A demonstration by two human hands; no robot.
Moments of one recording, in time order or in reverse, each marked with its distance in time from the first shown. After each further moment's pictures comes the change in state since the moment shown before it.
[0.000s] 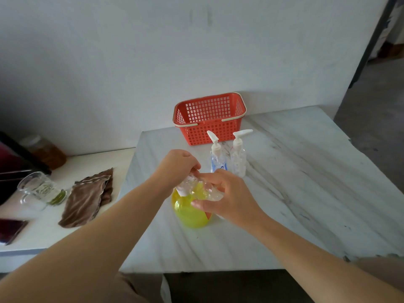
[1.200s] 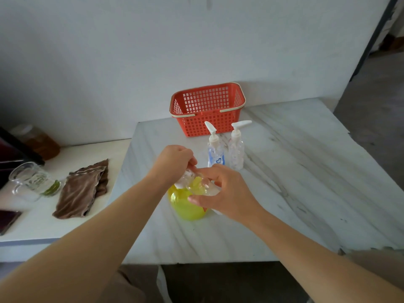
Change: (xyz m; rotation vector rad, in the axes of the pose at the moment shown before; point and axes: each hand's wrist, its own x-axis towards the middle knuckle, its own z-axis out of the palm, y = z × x) left_hand -0.001 -0.009 0.006 -0.023 0.036 0.007; right_hand -0.004 -0.002 -0.001 -0.008 -0.028 0.066
